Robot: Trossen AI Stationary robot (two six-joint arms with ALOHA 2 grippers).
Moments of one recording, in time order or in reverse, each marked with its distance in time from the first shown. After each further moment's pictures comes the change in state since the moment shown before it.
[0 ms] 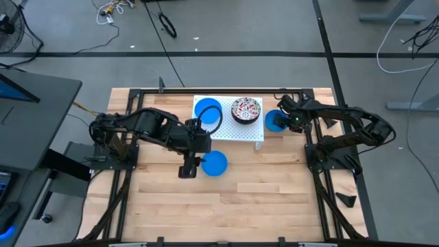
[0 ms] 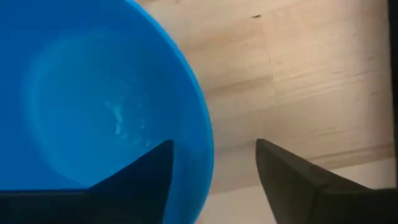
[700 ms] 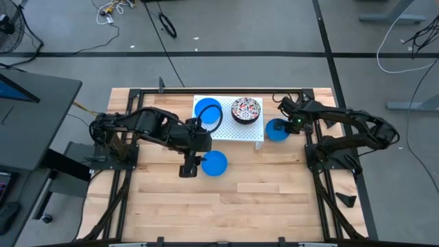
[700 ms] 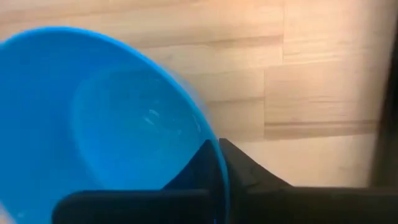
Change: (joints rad) left arm 0.006 0.000 0.000 0.006 -0.001 -0.001; right arm 0.052 -0.078 0.019 -0.120 -0.056 -0.115
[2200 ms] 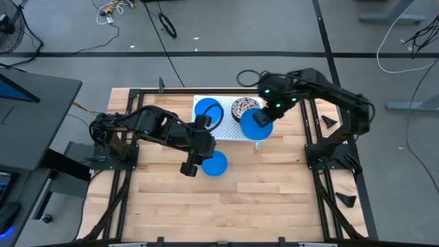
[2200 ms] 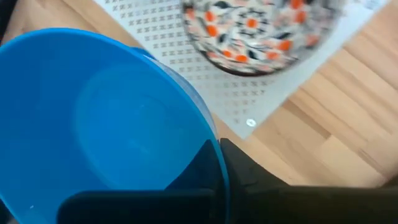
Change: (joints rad) left arm 0.000 0.000 0.000 0.112 -0.069 0.337; right arm 0.521 0.349 1.342 -0.749 -0.077 -0.232
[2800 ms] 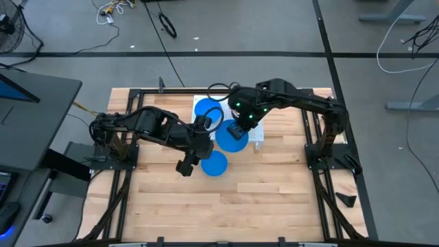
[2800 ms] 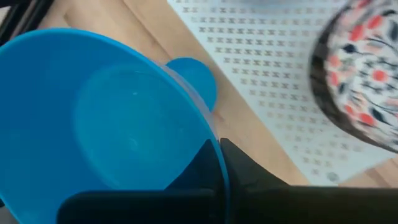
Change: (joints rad) left arm 0.000 0.000 0.000 -0.050 0.000 0.107; right arm 0.129 0.280 0.265 0.068 -0.011 -0.023
